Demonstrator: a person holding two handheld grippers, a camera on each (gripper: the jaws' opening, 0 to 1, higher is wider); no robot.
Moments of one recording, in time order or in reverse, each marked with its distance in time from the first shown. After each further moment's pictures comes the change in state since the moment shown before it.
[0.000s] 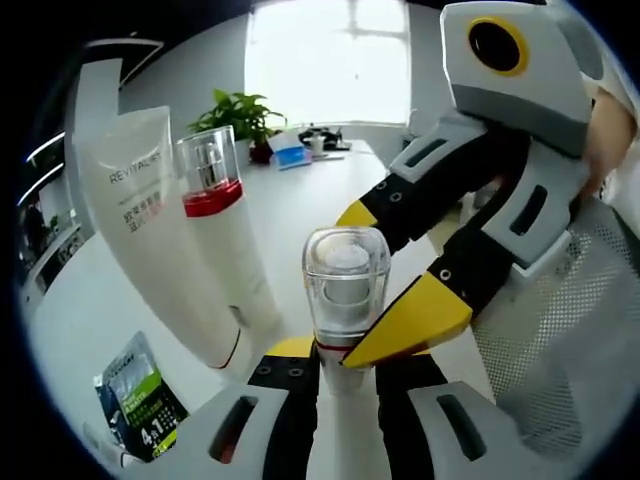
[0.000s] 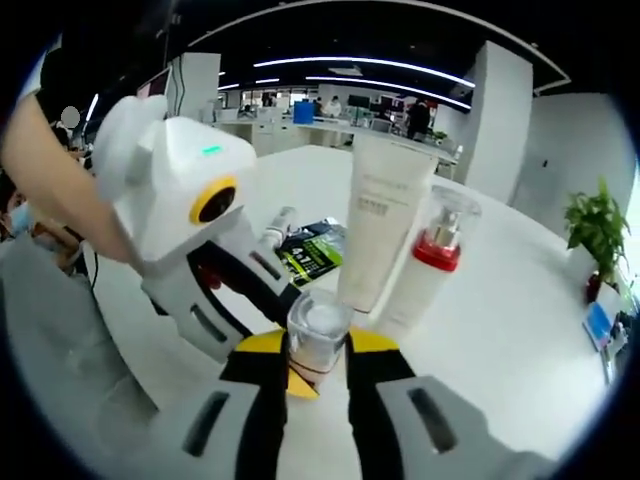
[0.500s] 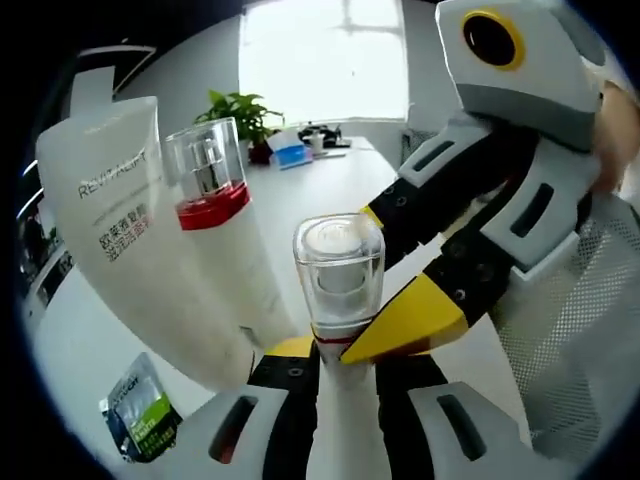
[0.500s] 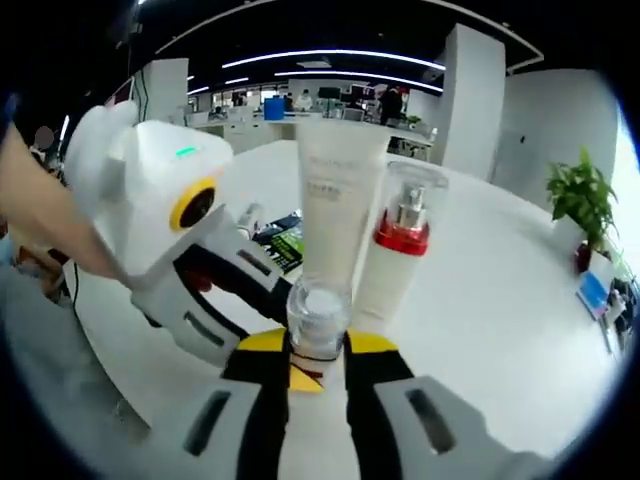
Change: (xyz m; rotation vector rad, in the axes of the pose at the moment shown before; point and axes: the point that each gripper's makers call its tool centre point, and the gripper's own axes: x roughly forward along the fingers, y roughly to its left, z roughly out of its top) left arm 0.021 0.017 0.005 0.040 0.018 0.002; right arm 0.009 -0.027 -0.011 0.111 0.052 -0.085
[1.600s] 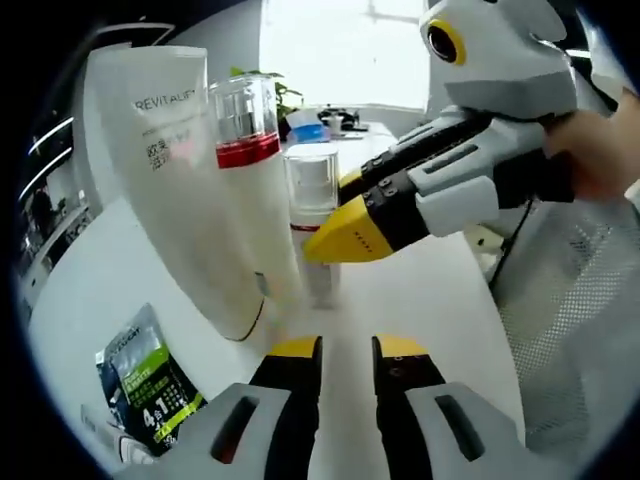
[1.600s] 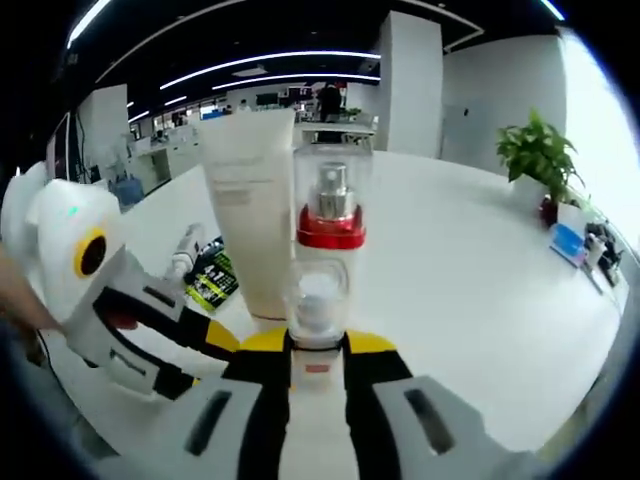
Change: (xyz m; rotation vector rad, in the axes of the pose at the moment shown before) left arm -0.024 0.000 -0.035 -0.103 0.065 0.050; right arm 0.015 -0.037 -0.001 0.184 -0.025 -0.189
